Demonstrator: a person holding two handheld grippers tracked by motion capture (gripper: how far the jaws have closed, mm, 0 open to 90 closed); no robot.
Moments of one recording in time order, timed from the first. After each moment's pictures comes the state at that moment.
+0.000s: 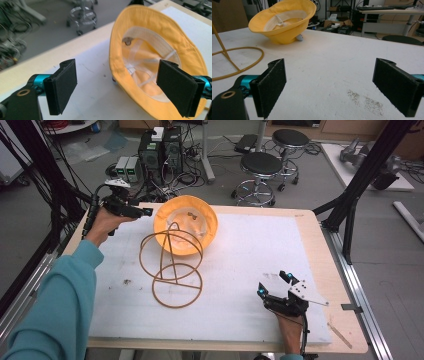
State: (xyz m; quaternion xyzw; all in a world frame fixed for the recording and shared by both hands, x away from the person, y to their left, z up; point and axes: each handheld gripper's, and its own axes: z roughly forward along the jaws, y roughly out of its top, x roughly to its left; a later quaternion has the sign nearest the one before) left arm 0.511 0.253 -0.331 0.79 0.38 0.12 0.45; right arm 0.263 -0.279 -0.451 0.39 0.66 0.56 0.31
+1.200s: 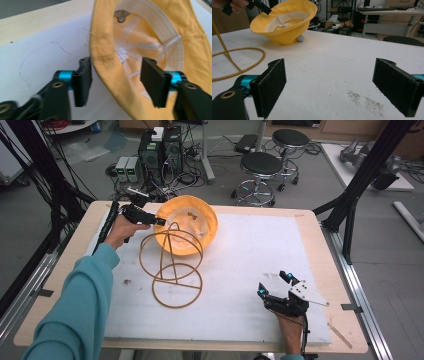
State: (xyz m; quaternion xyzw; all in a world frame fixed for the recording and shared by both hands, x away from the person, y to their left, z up) left arm 0.526 0.218 -0.368 0.81 0.41 0.05 0.41; right arm 0.263 -0.280 -0.451 0.39 0.66 0.56 0.31
